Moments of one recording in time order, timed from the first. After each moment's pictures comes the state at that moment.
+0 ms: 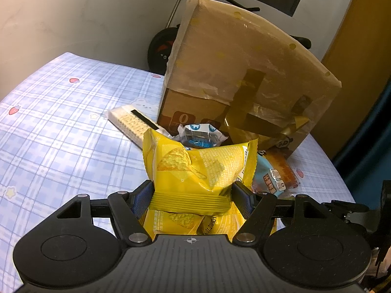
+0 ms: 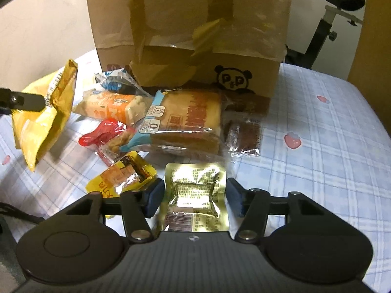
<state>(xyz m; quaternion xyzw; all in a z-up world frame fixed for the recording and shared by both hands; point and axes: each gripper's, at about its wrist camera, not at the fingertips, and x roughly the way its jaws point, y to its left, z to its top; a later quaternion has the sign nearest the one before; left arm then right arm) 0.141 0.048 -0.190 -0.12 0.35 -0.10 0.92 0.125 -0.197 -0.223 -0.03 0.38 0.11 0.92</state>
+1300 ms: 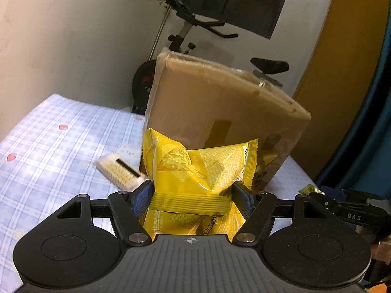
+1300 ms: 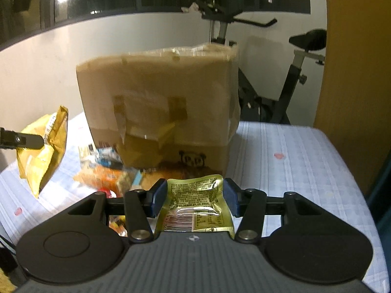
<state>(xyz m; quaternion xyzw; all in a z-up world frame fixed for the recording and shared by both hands) 0.125 0.049 -0.132 -0.11 0.28 -0.13 0.94 0.095 -0.233 -0.133 -0.01 0.26 0.08 0.96</state>
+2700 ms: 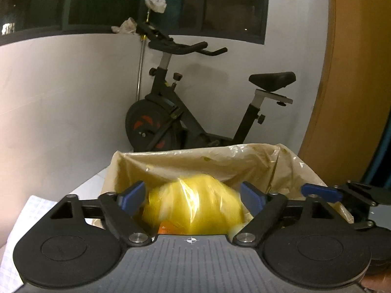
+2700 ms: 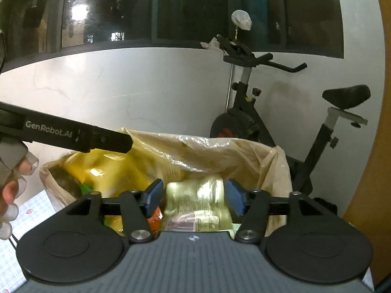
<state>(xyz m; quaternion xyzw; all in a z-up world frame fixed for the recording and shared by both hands) 0.327 -0.027 -0.039 0.00 0.25 -0.12 0.96 0.276 -0.199 -0.056 -0.03 0.19 0.12 0.97</state>
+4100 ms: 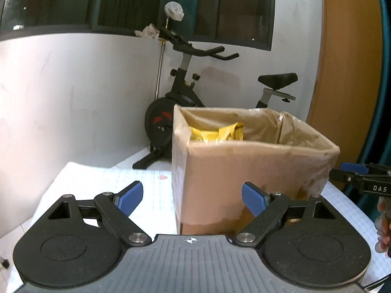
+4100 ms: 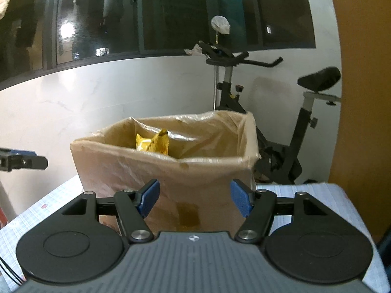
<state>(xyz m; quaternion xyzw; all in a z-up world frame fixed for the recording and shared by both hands) 0.191 0.053 -0.070 -0.01 0.23 -0.10 0.97 0.167 -0.216 -0.085 0.03 0.17 0.09 0.98</state>
